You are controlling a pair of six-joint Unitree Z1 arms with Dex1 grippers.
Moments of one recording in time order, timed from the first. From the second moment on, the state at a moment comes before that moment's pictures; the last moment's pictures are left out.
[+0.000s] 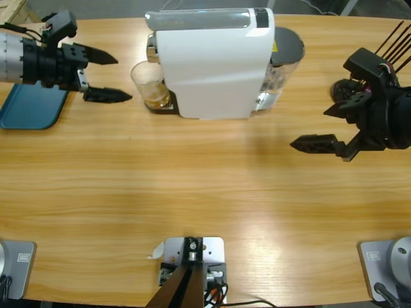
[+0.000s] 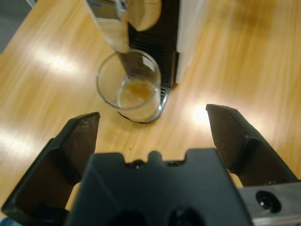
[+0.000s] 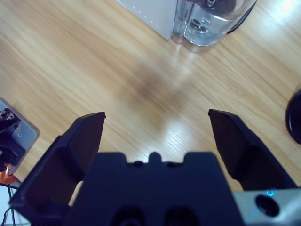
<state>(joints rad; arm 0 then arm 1) -0.38 1.62 -0.87 0.05 -0.52 0.61 0.73 1.32 -0.88 0.57 0.02 0.06</state>
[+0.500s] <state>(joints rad) -0.38 1.77 -0.92 -0.02 -0.63 0.61 0.73 1.34 -0.88 0.57 0.02 0.06</state>
